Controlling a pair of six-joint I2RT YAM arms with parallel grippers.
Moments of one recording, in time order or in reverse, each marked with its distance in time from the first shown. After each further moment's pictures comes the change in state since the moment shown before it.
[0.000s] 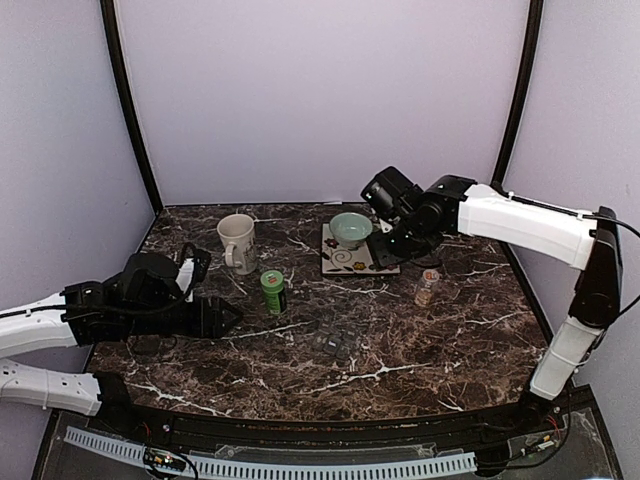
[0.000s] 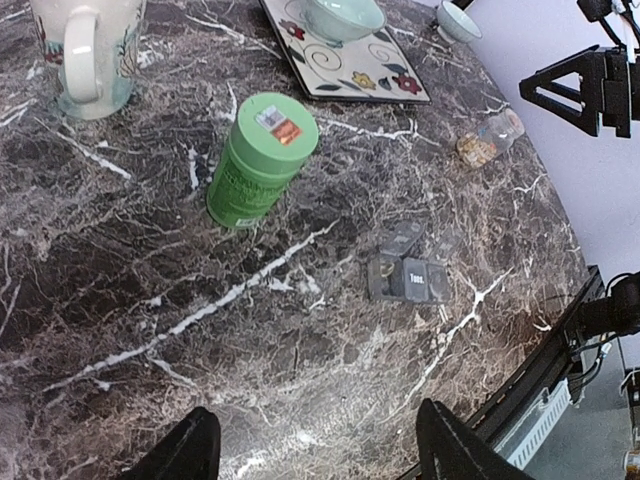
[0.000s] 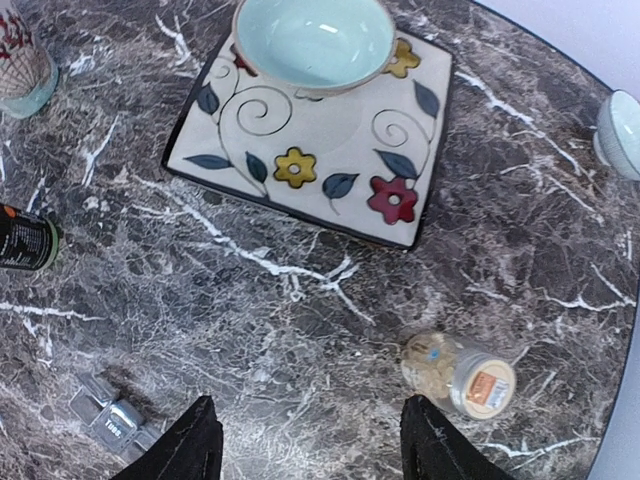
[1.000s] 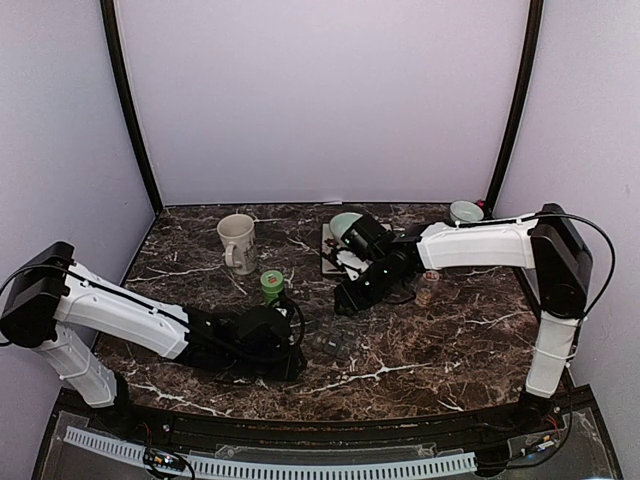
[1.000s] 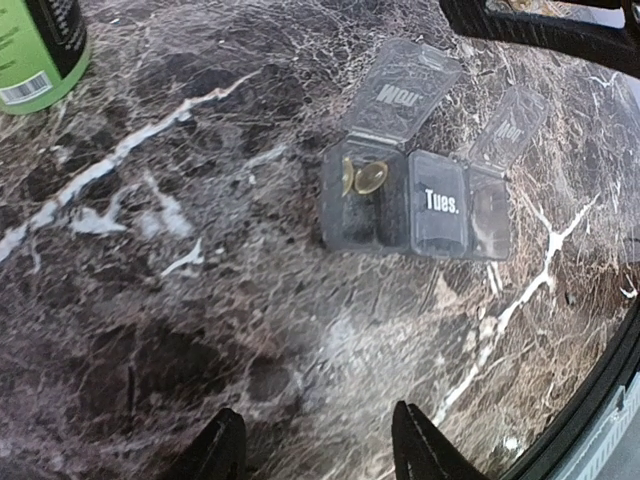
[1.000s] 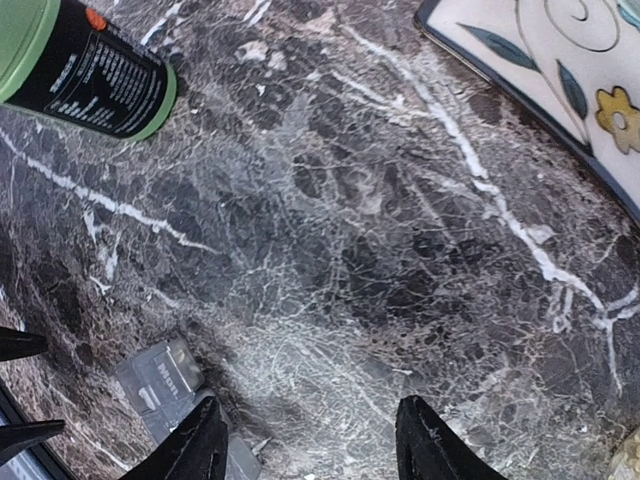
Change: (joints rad) left arm -0.283 0.721 0.100 0.344 -0.094 -0.191; right arm 0.026 0.179 -0.201 0.352 -0.471 -0.158
